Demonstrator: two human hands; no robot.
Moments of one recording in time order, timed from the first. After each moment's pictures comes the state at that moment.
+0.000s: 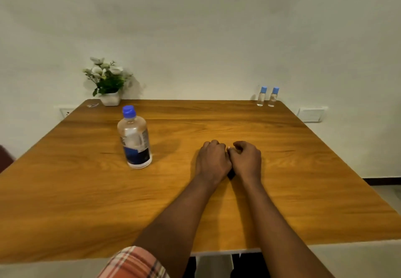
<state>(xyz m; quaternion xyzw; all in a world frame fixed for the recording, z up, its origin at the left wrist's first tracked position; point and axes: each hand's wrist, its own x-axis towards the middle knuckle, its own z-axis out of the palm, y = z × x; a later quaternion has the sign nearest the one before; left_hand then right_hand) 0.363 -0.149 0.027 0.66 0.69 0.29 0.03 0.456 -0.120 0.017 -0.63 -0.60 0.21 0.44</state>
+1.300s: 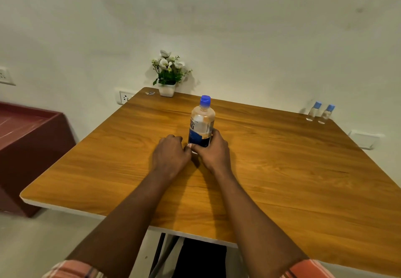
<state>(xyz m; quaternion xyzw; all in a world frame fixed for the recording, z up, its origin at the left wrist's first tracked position) 0.150 -0.236 0.028 0.50 0.81 0.31 0.00 0.257 -0.171 0.025 -0.49 -0.72 0.31 0.38</state>
